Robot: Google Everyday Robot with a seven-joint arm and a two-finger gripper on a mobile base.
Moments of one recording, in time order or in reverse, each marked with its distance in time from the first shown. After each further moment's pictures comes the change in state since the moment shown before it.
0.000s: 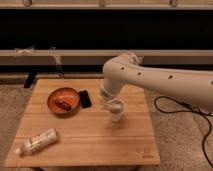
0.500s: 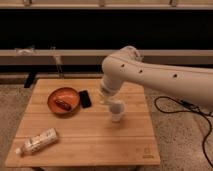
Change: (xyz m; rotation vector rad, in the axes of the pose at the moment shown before) arm -0.008 -0.003 -0.028 0.067 -0.019 -0.054
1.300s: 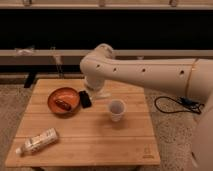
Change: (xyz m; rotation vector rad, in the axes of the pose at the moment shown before) arm -0.056 -0.006 0.012 0.078 0.015 -0.132
